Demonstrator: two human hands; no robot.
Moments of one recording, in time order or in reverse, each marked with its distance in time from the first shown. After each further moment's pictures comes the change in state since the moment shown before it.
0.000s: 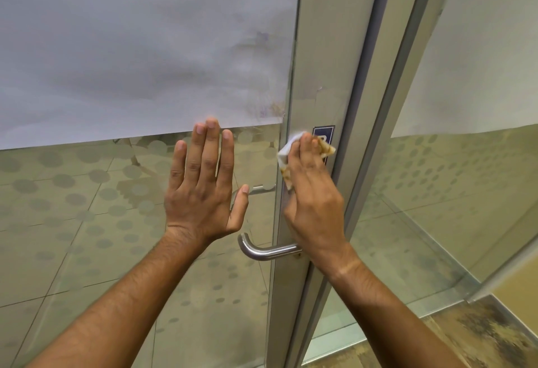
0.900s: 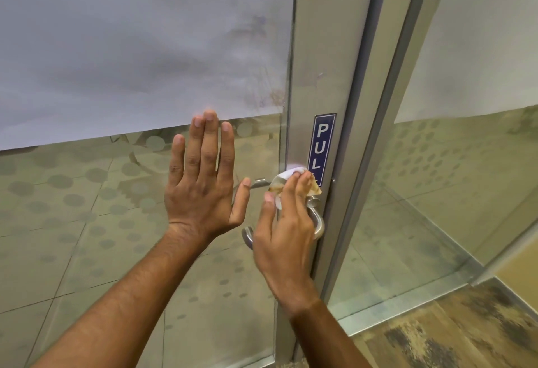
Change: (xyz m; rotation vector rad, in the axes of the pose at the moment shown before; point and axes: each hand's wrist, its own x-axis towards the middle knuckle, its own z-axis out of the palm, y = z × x) left_hand -0.001 0.000 -0.001 -0.008 -0.017 -0.008; right_hand -0.045 -0.068 0.023 0.360 -0.074 0.623
